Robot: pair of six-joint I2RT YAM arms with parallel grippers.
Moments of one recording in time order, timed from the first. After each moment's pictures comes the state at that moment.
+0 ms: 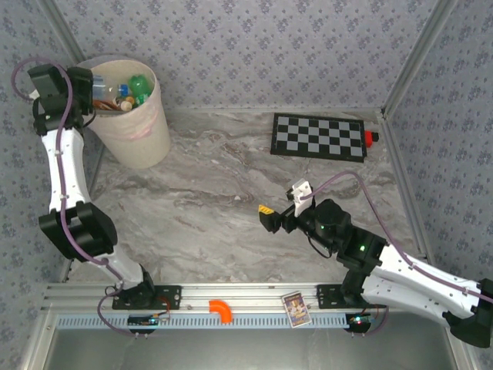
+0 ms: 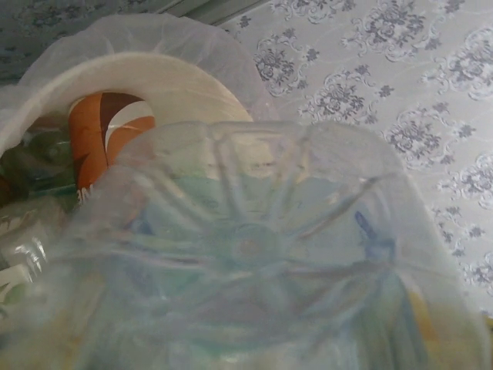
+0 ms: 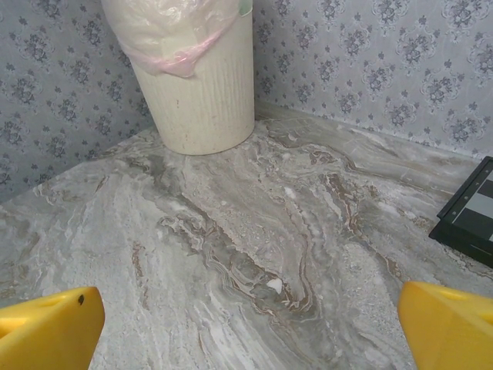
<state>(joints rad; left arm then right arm) 0.31 1.69 1.86 -0.51 0.16 -1.17 1.01 0.71 0.63 -0.13 0.27 0.15</state>
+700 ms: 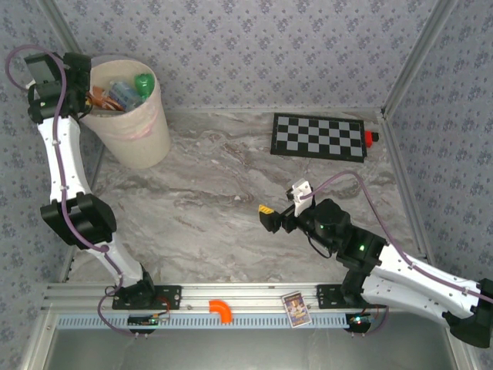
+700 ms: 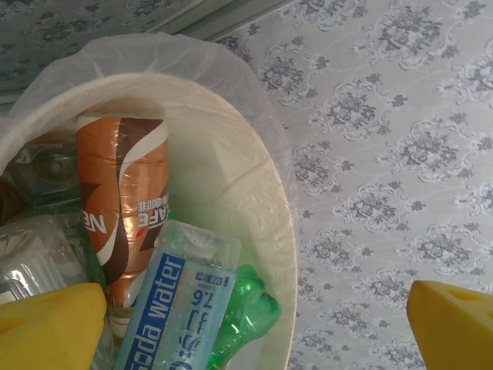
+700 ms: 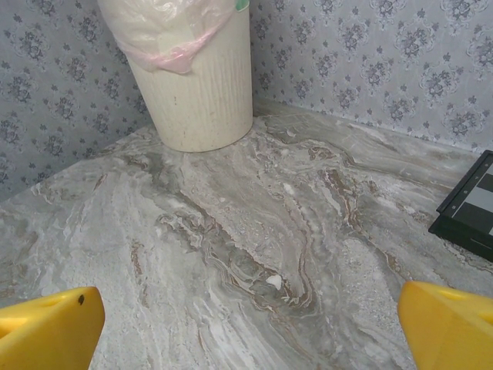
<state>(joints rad) 0.30 1.79 2.08 -0.67 0.14 -1.14 1.01 0.72 0.63 -0.13 0.27 0.16</state>
